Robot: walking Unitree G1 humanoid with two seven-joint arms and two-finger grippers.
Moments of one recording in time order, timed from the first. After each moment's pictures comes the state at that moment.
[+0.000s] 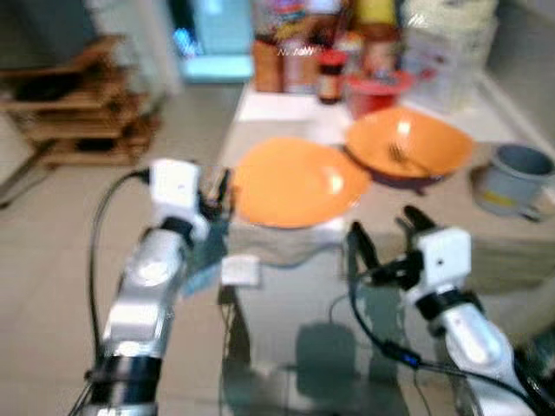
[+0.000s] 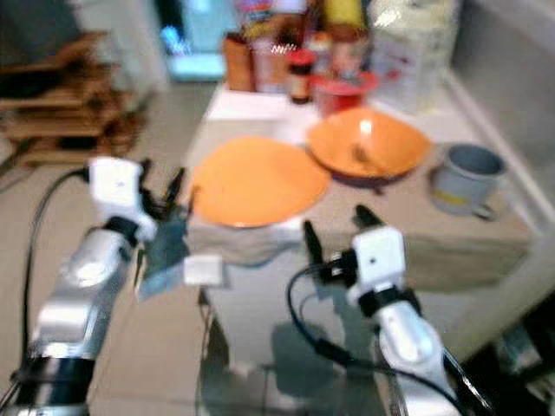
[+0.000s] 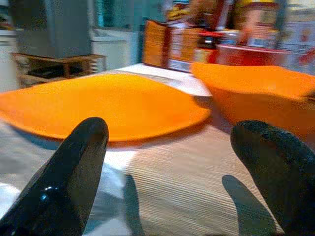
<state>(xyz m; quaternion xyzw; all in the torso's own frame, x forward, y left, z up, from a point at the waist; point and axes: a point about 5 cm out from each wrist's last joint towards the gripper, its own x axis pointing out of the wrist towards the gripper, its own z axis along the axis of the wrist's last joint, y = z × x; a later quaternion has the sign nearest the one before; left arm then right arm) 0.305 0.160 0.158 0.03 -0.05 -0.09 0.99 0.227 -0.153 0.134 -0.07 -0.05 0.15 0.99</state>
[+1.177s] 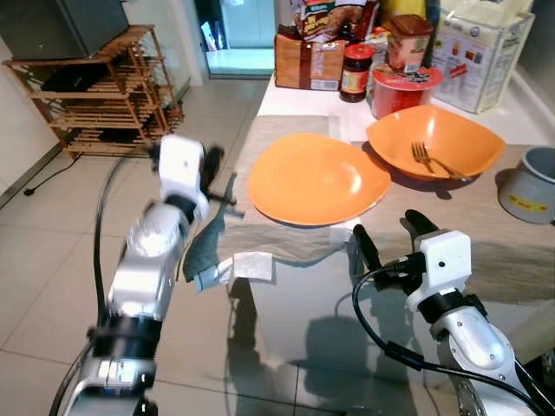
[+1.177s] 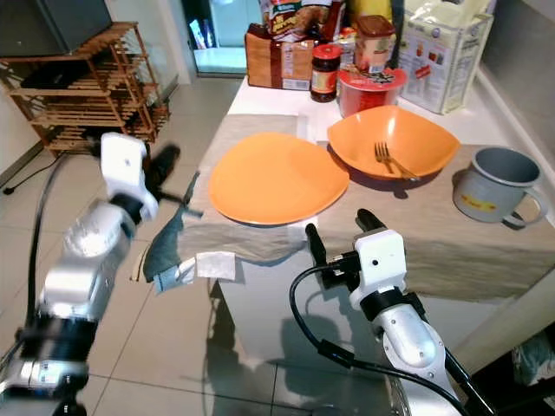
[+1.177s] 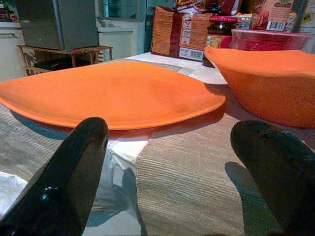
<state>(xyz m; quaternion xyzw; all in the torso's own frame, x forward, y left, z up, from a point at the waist) 0.340 0.155 0.178 0.06 -0.07 -0.15 0.98 0.225 -0.160 0.130 -0.07 -0.04 0.14 0.99</state>
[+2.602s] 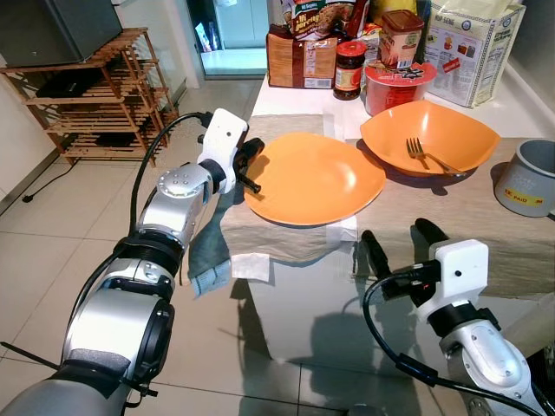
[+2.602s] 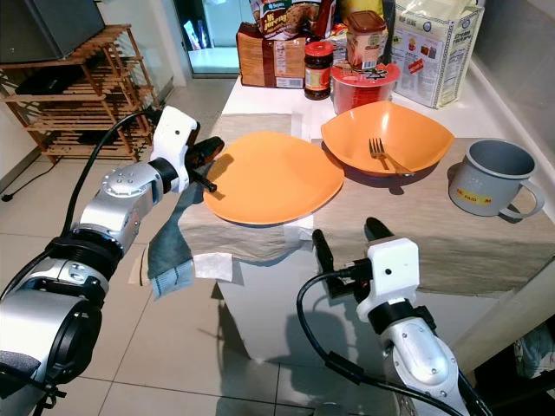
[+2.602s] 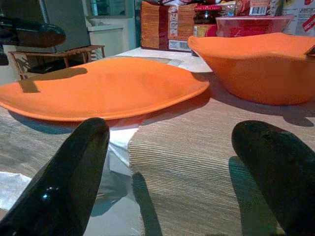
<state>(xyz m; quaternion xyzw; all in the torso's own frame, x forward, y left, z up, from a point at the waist) 0.394 0.130 0.177 0.11 0.02 -0.28 0.95 0.209 -0.163 0.136 -0.05 -0.02 0.12 0.99</state>
